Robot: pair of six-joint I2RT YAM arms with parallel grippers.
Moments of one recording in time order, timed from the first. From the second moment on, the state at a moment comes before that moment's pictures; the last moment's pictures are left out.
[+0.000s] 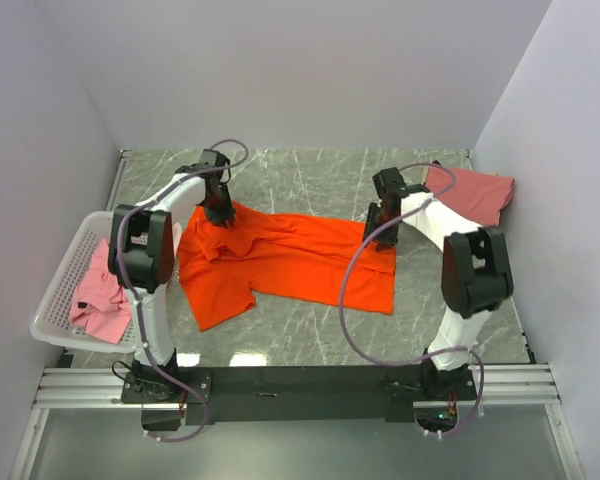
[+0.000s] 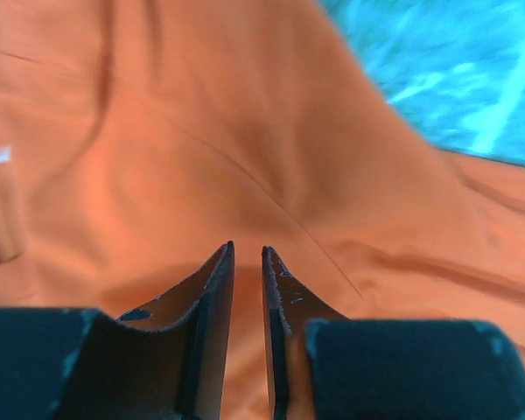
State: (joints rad) left arm -0.20 2.01 1.57 -0.70 0.00 -0.49; right arm 0.25 1.76 1.26 -0.73 -0.03 0.49
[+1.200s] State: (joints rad) left arm -0.13 2.09 1.78 -0.66 -0.01 -0.55; right arm 0.14 2.00 1.54 -0.83 0.06 0.48
